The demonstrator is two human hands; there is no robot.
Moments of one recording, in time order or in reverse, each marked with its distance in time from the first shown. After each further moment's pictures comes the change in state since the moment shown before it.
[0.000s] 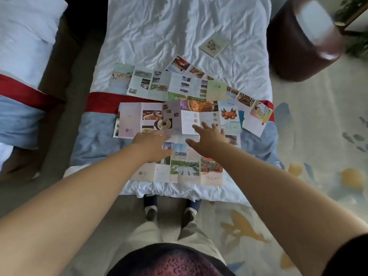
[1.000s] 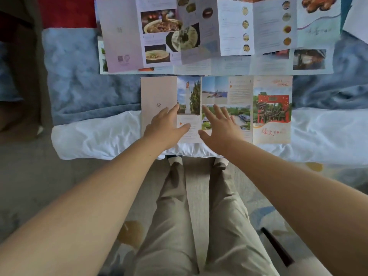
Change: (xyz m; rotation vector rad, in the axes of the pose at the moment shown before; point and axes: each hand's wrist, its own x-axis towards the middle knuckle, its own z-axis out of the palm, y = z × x) left_hand 0.122 -0.070 0.252 -0.495 -0.114 -0.236; right_hand 0.121 -0.032 0.293 0.221 -0.179 0.023
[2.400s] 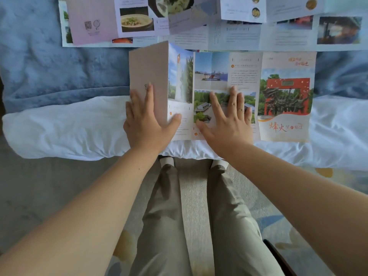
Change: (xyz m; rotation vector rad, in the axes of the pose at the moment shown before) left_hand 0.033 -0.027 0.090 -0.057 0.447 -0.106; right_hand 0.038 0.058 0.081 -0.065 0.269 0.056
